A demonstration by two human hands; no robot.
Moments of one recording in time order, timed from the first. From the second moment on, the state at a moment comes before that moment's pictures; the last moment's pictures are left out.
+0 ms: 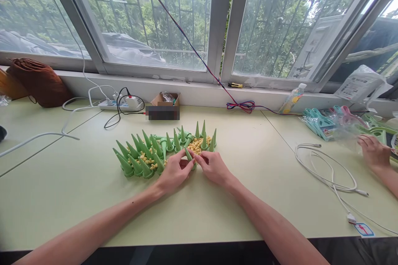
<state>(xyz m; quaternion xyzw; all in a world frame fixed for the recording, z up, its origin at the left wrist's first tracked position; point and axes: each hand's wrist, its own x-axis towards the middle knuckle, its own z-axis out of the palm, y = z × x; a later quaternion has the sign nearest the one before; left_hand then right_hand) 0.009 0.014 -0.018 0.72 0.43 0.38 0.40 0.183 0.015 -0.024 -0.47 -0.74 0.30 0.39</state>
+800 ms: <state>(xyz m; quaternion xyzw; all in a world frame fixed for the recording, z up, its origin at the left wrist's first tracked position) 0.009 0.012 -0.014 0.73 0.43 0.37 0.39 0.185 0.015 -0.024 -0.48 -0.74 0.31 0.36</state>
